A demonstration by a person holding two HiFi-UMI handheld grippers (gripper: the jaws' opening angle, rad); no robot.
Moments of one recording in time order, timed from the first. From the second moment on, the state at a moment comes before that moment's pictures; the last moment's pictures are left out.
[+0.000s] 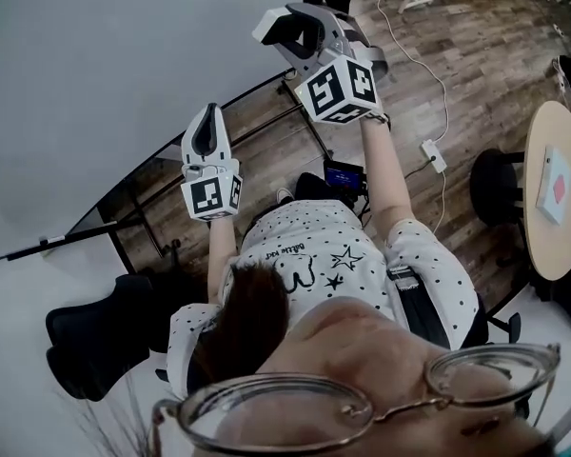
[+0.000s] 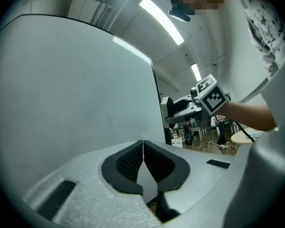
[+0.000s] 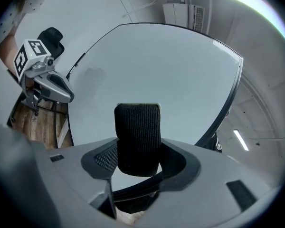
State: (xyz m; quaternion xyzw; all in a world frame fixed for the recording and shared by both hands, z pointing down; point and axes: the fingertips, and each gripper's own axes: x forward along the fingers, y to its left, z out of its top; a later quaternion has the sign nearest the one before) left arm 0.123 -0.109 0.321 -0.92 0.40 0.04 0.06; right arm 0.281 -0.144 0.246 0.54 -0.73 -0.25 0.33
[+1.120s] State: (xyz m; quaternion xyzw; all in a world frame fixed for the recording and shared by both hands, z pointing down) left arm 0.227 -0.060 0.289 -0.85 0.51 0.08 0.07; right arm 0.316 -0.157 0.156 0.48 -0.73 -0.34 0.33
